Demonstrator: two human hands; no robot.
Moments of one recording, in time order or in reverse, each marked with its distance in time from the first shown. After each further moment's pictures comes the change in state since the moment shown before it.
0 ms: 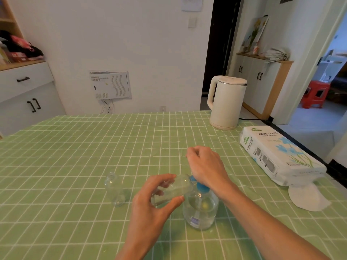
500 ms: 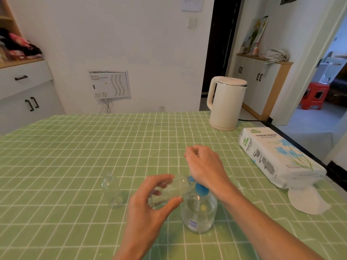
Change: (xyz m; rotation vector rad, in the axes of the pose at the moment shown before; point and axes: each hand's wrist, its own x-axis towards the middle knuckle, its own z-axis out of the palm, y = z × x) left_hand 0.002 -0.003 0.000 -0.004 -0.004 0.000; right_hand 0.001 -0.003 -0.002 0.032 -0.007 0.012
